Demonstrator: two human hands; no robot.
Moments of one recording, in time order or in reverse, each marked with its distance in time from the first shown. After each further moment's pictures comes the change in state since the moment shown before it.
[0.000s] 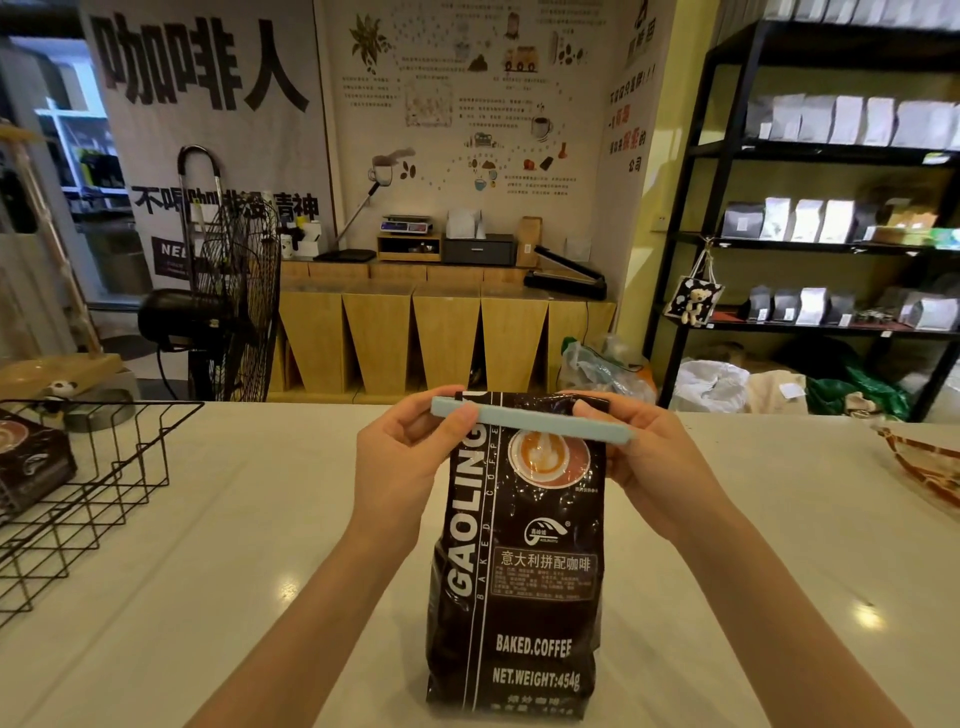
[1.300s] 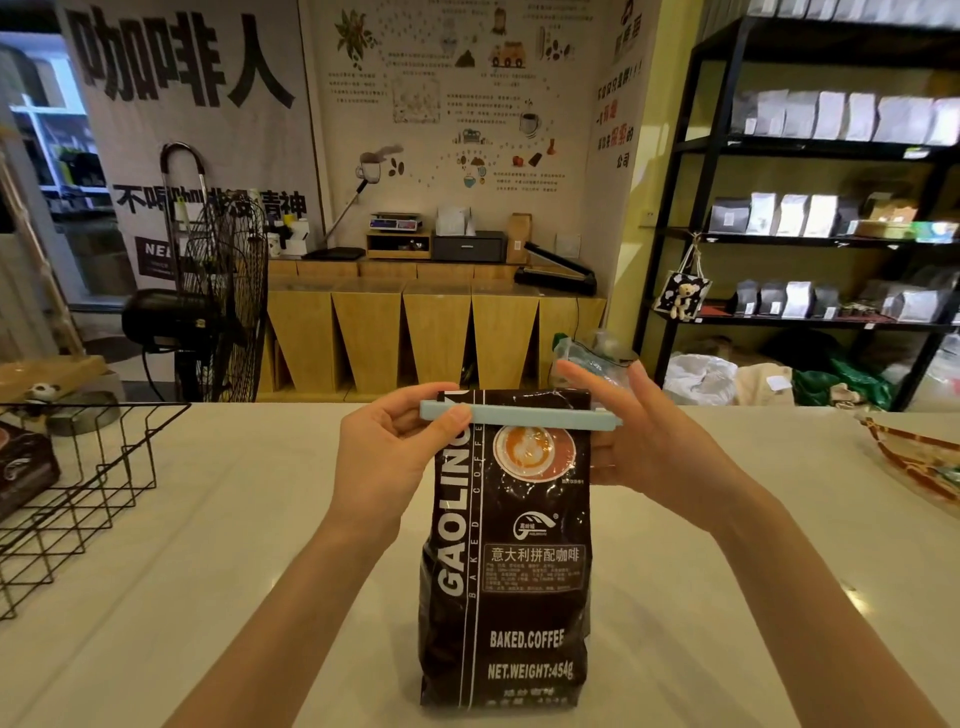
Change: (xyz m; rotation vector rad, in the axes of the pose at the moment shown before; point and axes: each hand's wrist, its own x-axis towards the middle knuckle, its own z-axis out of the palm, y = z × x) left_hand -0.002 0.014 -0.002 0.086 -0.035 -0.009; right_hand -0.002 -0.018 -0.011 -0.072 -0.263 0.210
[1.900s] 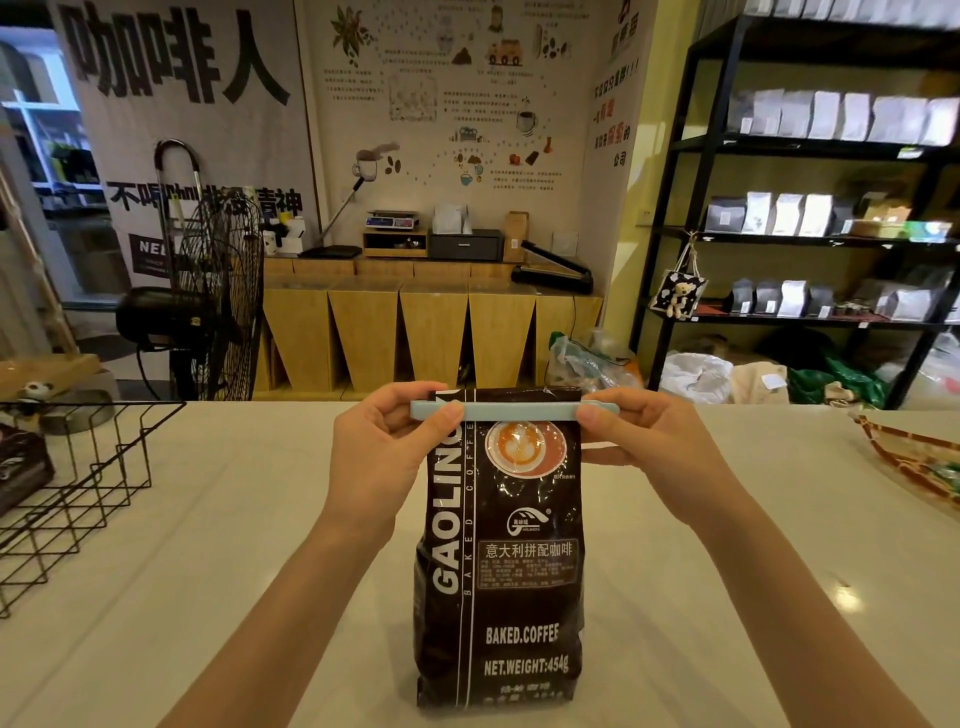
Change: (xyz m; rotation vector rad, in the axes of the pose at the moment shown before) left_hand -0.001 0.002 0.000 0.040 0.046 0.004; right_hand -0.003 0.015 -0.007 -0.176 0.329 -0.293
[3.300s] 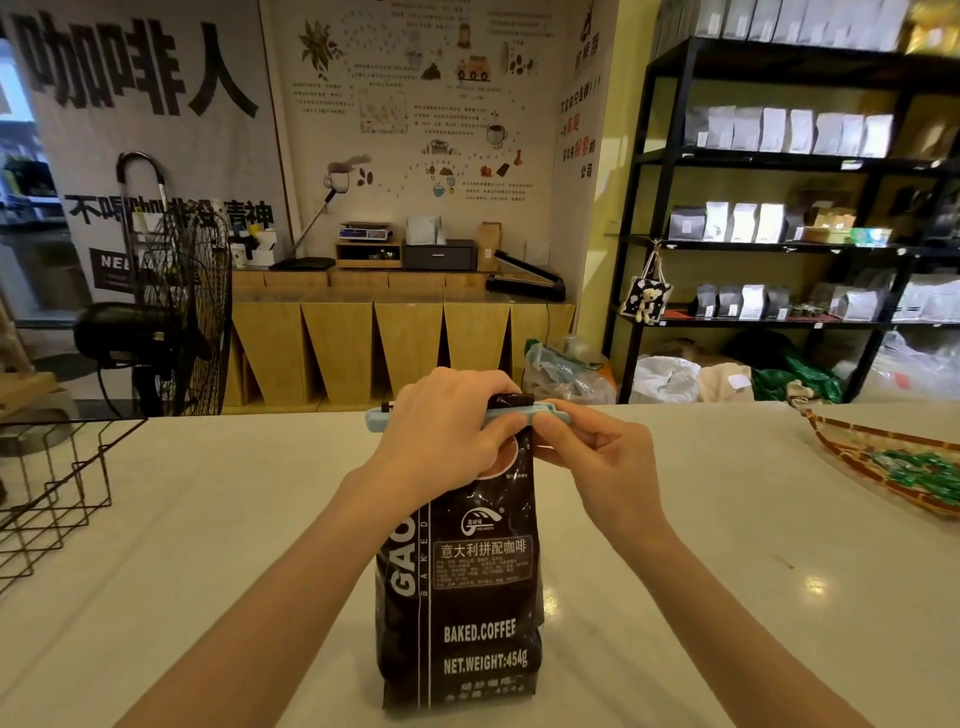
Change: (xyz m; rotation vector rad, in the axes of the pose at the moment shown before) left_hand 0.012 0.024 0.056 1.070 -0.395 0.530; right_hand -0.020 0.013 0.018 0.018 0.202 -0.245
